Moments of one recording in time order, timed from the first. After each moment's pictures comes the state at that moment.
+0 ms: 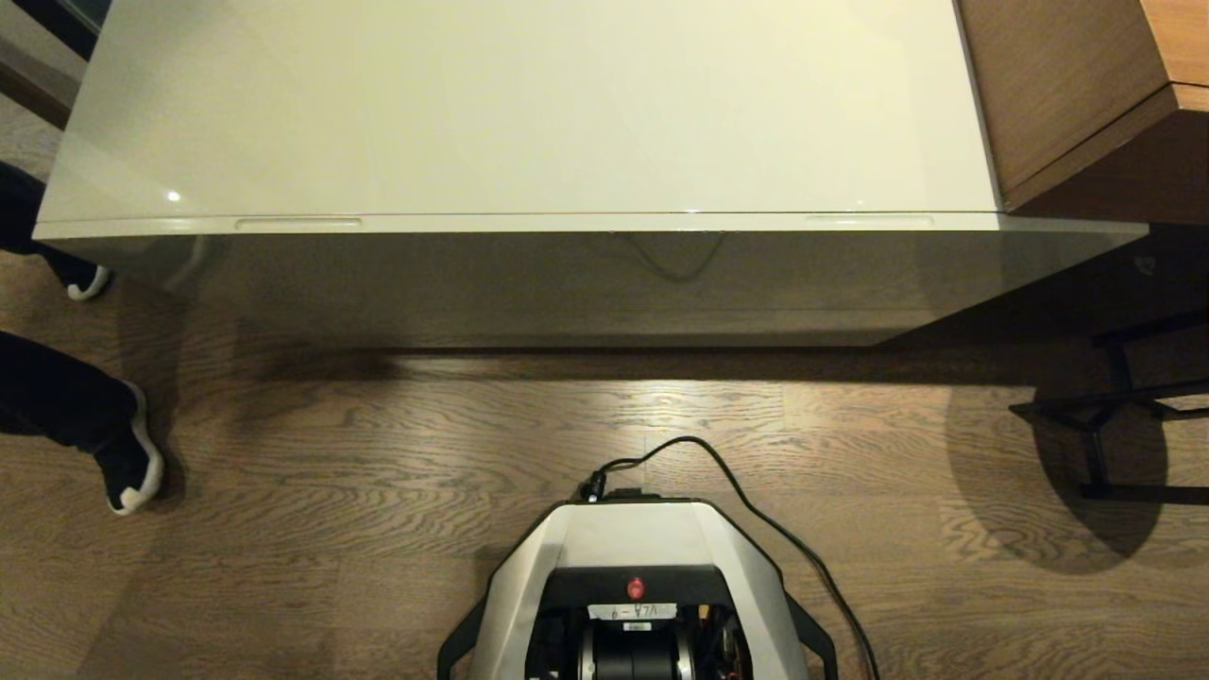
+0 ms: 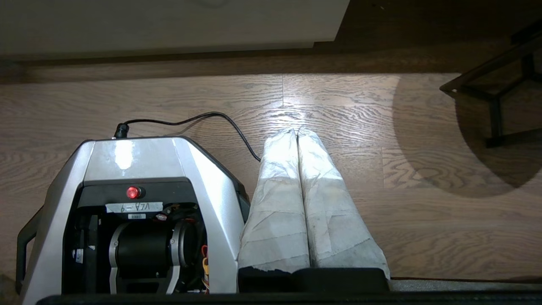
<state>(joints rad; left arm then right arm) 0.00 0.00 0.00 0.01 0.01 0.00 0.00 0.00 0.00 0.00 0.00 0.01</state>
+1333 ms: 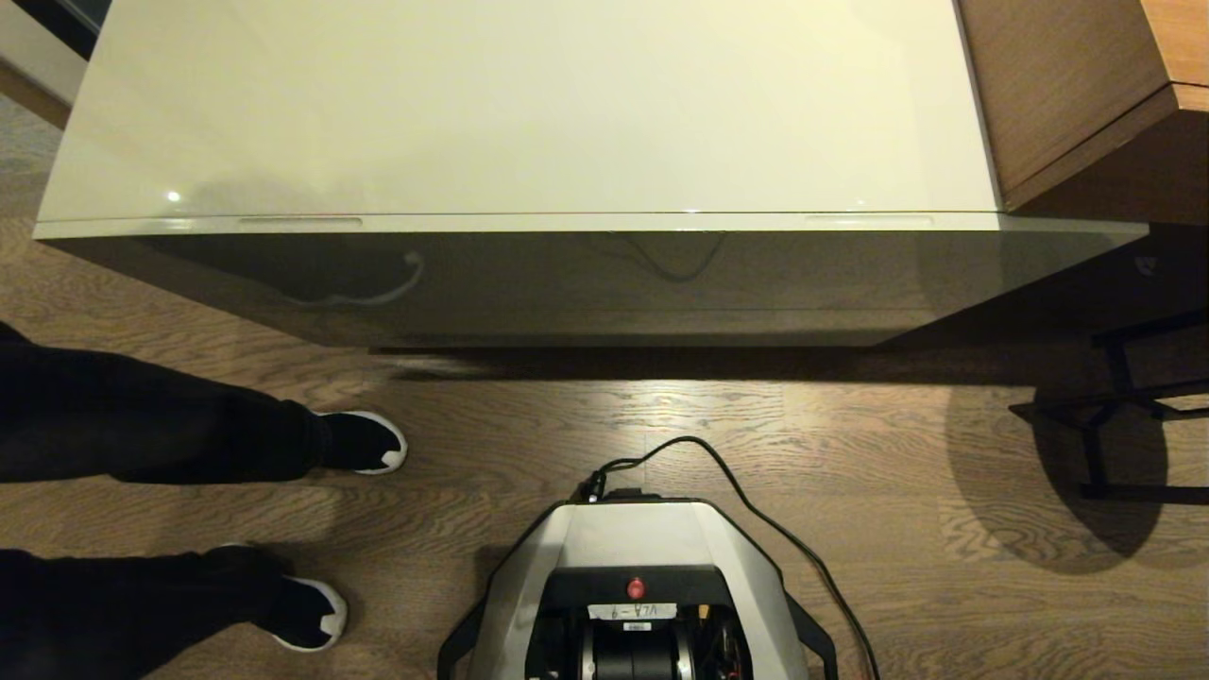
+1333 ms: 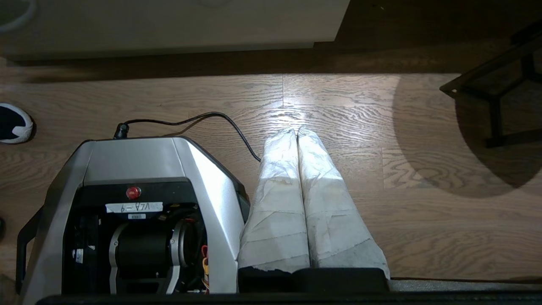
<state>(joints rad) 0.00 0.00 0.00 0.01 0.01 0.00 0.00 0.00 0.00 0.00 0.00 0.01</state>
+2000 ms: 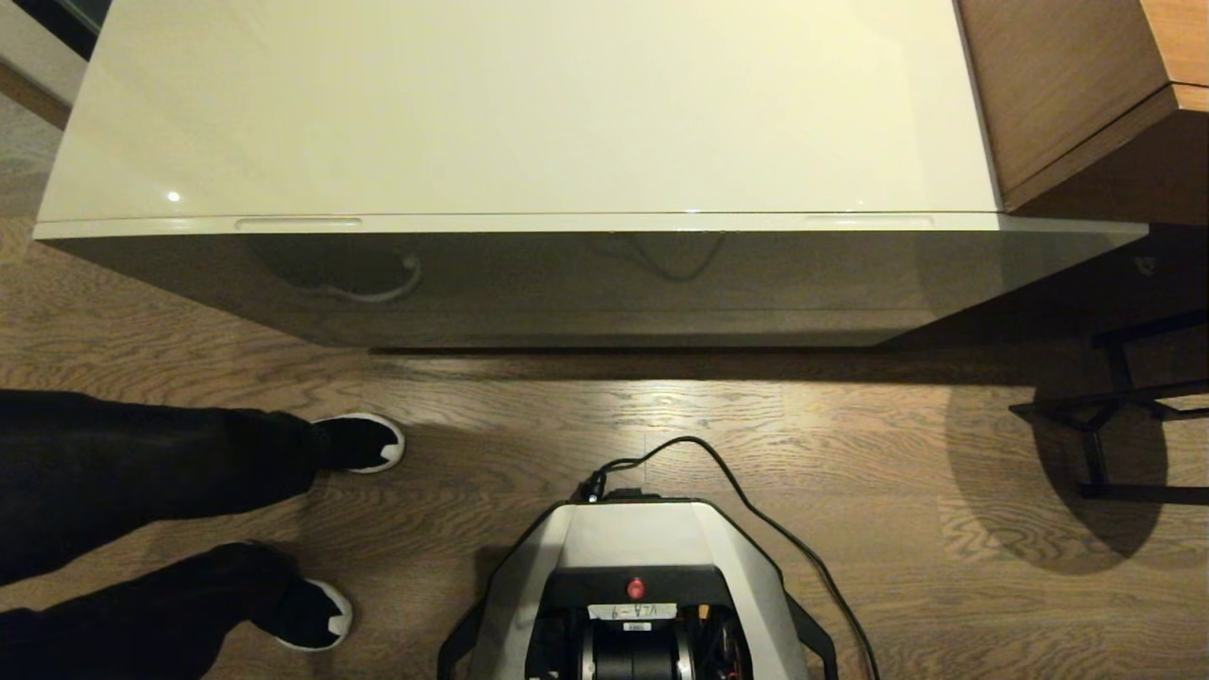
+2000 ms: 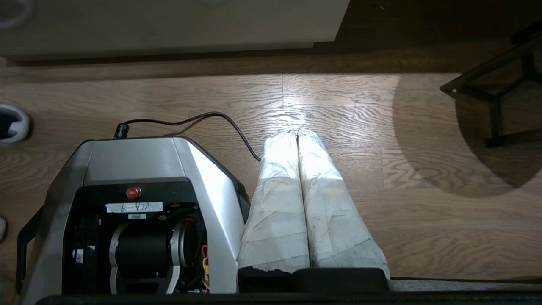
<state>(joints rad) 0.00 0.00 0.00 0.01 0.01 0.00 0.00 0.00 0.00 0.00 0.00 0.01</state>
